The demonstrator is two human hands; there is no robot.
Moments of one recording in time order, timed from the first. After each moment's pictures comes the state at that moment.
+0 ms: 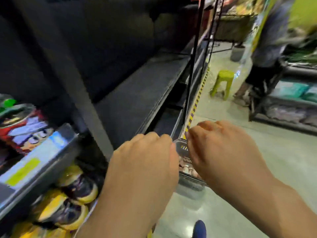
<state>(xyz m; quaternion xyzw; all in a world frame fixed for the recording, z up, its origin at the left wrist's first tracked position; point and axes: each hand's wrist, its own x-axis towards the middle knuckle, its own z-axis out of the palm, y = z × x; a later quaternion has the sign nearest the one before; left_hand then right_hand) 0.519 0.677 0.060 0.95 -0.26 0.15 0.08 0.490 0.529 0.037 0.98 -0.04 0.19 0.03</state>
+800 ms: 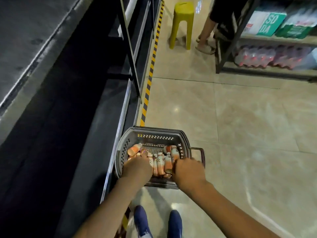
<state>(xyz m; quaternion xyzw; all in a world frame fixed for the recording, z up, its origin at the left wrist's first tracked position) 0.824 0.295 -0.377 0.90 -0.32 -0.30 -0.07 0.717 0.177 -0.361 0.92 -0.28 -0.26 -0.10</state>
